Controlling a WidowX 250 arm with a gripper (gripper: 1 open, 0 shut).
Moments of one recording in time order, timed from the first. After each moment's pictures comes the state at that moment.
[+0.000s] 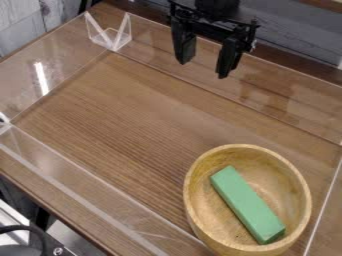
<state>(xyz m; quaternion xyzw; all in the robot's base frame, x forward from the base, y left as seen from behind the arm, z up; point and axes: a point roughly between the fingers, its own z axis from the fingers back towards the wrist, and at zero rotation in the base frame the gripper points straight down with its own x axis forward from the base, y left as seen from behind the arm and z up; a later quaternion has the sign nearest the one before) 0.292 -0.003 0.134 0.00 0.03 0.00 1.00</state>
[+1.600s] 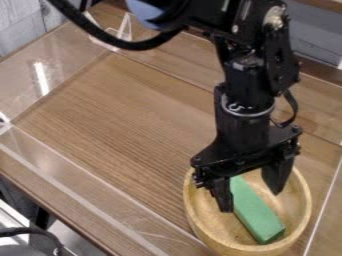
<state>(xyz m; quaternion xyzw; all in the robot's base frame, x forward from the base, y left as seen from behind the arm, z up) 0.206 -0.101 0.076 -0.07 0.06 0.45 0.89</state>
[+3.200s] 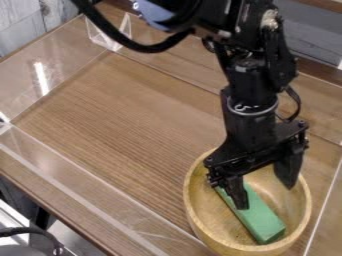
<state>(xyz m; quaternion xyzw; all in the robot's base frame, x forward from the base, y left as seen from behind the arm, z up) 0.222 -0.109 0.067 -0.12 0.06 0.46 0.88</state>
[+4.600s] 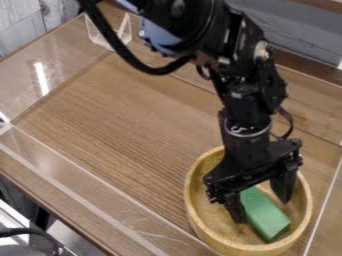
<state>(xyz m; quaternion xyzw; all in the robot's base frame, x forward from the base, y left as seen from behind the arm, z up) 0.224 -0.111 0.038 -0.13 0.07 0.45 0.88</state>
